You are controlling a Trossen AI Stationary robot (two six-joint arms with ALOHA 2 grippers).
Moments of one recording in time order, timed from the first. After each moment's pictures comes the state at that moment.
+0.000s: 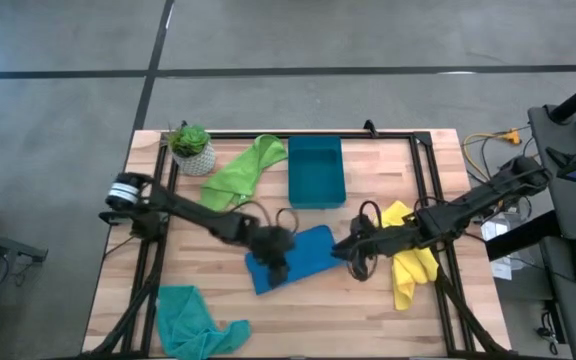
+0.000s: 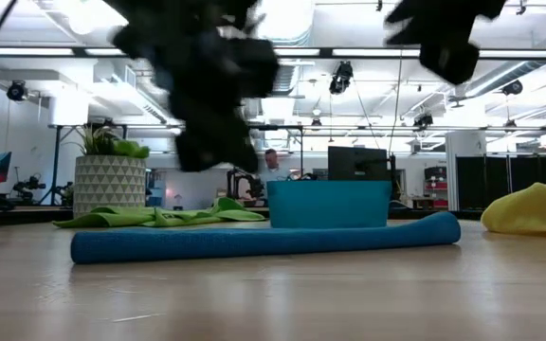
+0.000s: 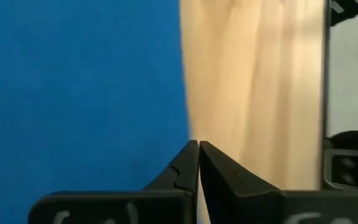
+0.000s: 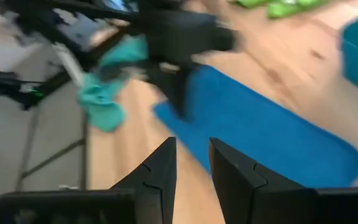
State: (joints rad) left arm -0.18 1.77 1.09 -0.14 0.21 -0.60; right arm 0.45 1.21 0.77 -0.08 0.32 0.77
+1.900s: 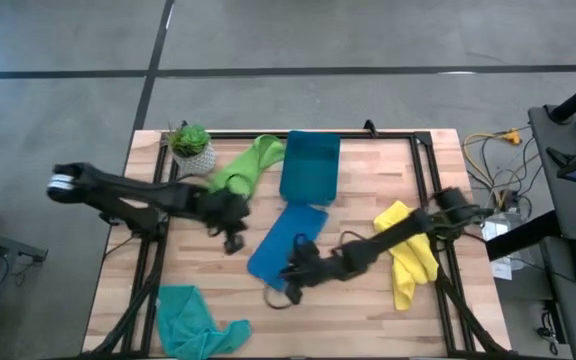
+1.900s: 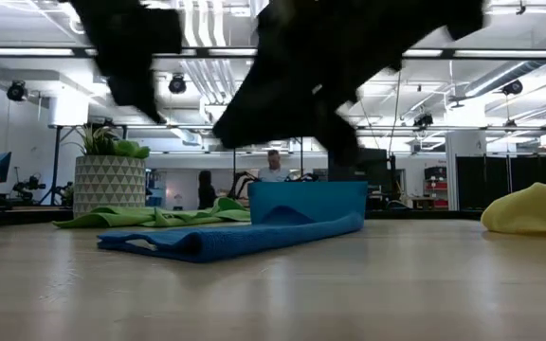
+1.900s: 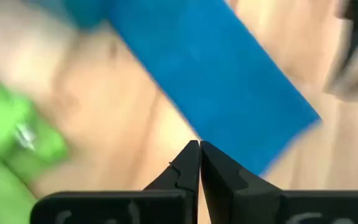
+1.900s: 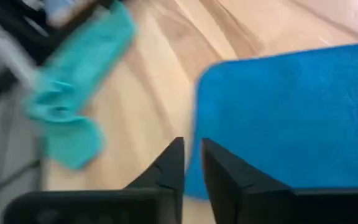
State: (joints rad) left arm -0.11 1.19 0.86 -0.65 -0.08 -0.49; right arm 0.38 2.00 1.22 0.08 0.29 0.81
